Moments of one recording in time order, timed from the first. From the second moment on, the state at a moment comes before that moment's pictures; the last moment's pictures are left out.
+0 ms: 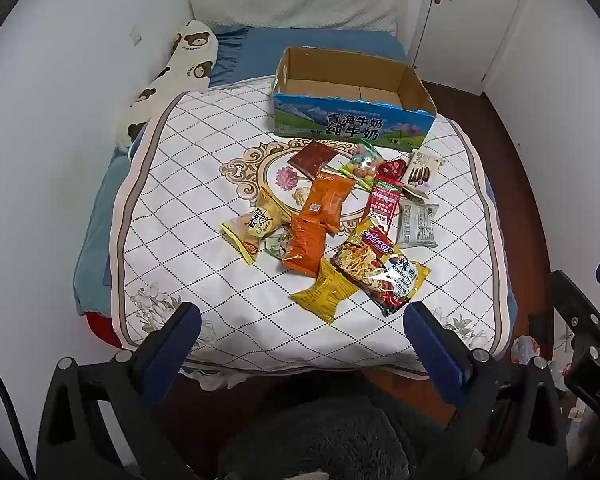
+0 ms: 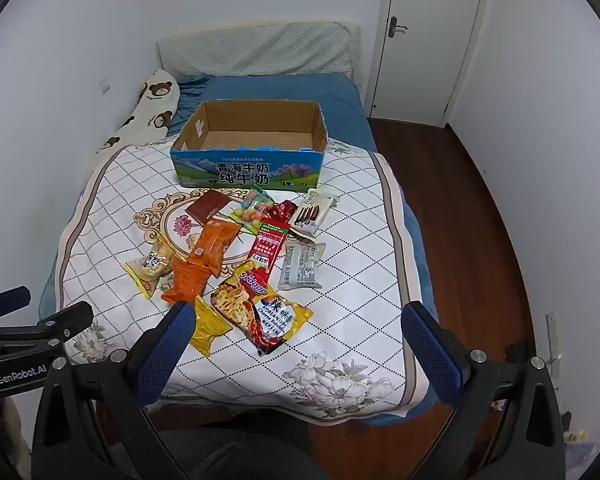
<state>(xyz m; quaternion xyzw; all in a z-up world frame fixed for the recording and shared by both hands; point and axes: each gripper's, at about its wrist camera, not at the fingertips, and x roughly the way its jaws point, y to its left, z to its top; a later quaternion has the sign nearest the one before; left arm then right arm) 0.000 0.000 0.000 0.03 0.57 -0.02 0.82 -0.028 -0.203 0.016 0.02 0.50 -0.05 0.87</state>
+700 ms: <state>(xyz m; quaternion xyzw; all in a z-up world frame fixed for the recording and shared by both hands) -0.001 -0.001 0.013 0.03 0.57 -0.02 0.82 -0.035 -0.206 0.019 0.02 0.50 -0.05 0.87</state>
